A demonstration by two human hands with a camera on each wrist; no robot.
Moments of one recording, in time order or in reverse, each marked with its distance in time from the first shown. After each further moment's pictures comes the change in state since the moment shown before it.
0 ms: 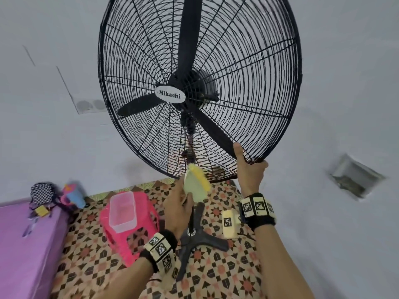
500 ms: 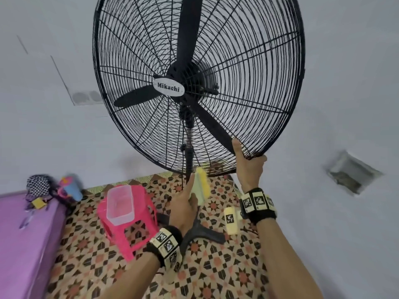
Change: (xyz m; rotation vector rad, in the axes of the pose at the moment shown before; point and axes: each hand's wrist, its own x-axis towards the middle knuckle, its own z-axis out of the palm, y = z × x) left_hand -0.012 -0.001 0.016 0.110 -0.117 -0.014; right_hand 0.003 0.004 -0.004 -0.070 -0.022 -0.044
